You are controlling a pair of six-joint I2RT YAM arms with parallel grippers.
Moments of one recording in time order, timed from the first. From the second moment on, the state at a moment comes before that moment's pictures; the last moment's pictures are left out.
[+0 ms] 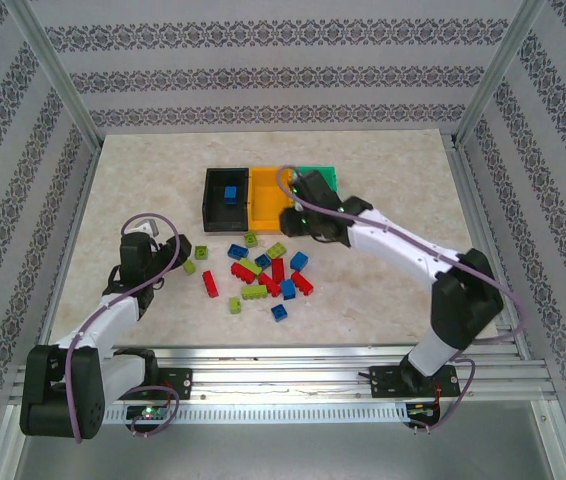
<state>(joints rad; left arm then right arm) 0.02 1.08 0.36 0.14 0.17 -0.58 0.67 1.67 1.35 -0.53 -0.03 0.50</state>
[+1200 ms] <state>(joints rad) 0.04 1.10 0.36 0.20 0.25 -0.60 0.73 1.69 1.13 -0.62 0.03 0.46</state>
